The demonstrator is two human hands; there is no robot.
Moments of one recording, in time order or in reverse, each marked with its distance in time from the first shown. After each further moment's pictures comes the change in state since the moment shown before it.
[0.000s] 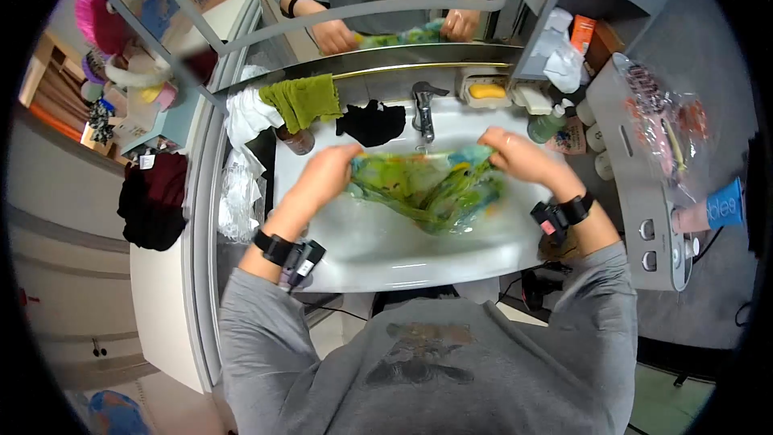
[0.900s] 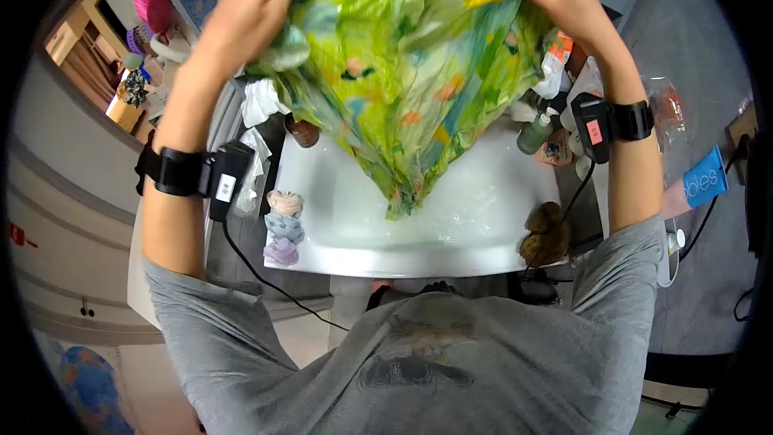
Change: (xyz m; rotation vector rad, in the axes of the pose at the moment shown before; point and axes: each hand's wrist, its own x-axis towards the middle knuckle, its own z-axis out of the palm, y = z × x) left_hand 0.035 0.141 -0.203 0.424 0.534 0.439; right_hand -0.011 -0.105 -0.214 -0.111 0.675 -0.169
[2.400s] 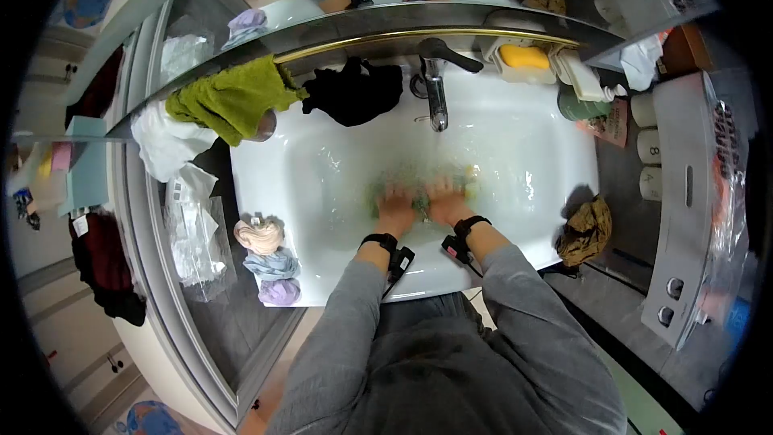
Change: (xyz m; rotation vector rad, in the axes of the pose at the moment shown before) left_hand -0.328 0.109 0.422 -0.413 -1.399 -0.732; right_hand -0.328 0.074 0.443 -0.145 -1.262 0.694
